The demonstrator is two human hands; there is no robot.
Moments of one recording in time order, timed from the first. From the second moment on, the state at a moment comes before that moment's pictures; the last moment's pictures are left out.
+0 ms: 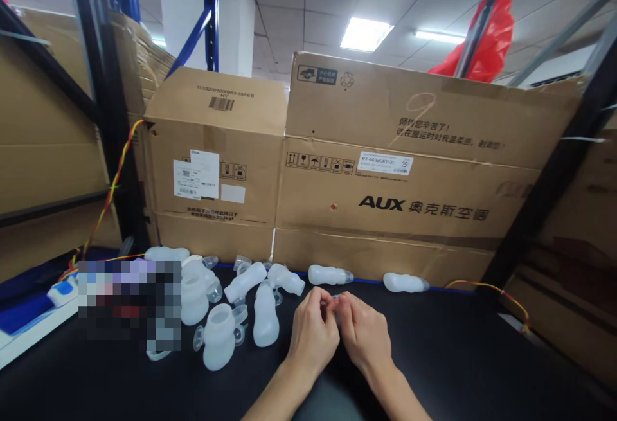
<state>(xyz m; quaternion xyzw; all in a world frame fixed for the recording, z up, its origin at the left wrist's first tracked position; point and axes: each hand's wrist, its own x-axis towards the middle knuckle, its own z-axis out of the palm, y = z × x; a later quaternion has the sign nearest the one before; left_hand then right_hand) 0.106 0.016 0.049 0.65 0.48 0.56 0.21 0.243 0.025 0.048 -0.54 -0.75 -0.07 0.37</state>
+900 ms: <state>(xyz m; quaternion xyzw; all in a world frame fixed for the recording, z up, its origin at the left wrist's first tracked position) 0.094 0.025 0.057 0.46 0.49 0.69 0.28 0.285 0.053 0.044 -0.54 -0.61 0.20 0.55</state>
